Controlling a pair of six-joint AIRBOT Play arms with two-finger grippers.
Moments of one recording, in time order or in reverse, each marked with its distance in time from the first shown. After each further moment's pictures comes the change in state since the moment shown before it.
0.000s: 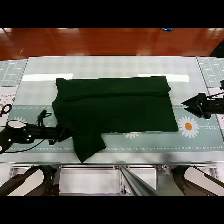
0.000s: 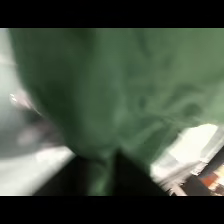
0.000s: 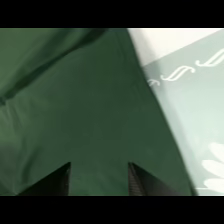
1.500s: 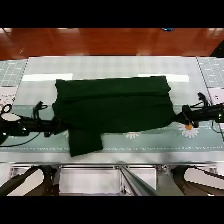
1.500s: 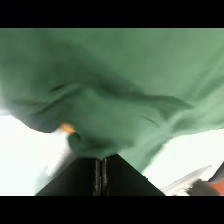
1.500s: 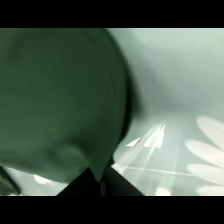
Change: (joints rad) left arm 0.074 0.006 0.160 -0.003 -0.079 0.051; right arm 0.093 -0.163 -0.038 -0.100 0.027 -0.019
